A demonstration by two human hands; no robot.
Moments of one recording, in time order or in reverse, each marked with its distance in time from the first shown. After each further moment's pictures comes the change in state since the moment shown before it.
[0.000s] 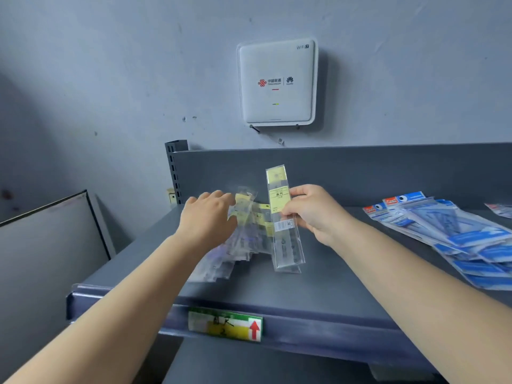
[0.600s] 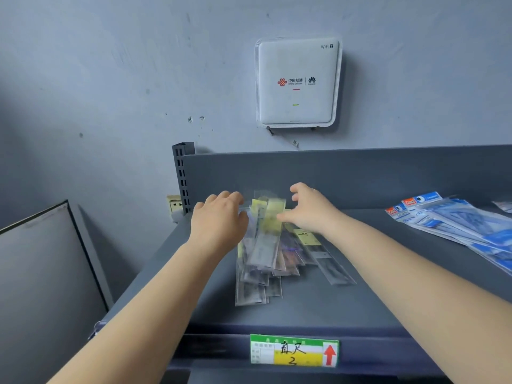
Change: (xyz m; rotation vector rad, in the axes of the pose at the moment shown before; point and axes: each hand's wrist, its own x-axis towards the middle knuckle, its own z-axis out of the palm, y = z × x) left_hand 0.021 -0.053 0.015 -0.187 0.072 0.024; right_hand 0.032 -0.014 0.068 -0.686 0.126 -0.081
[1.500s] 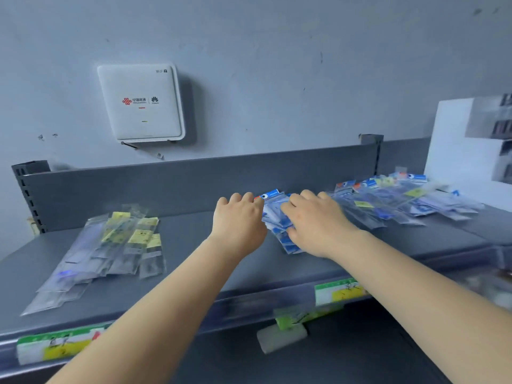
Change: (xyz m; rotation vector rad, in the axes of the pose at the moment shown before) left_hand -0.033 0.317 0.014 0.145 0.006 0.393; right_hand -0.141 0.191 -0.200 -1.011 0.191 -0.235
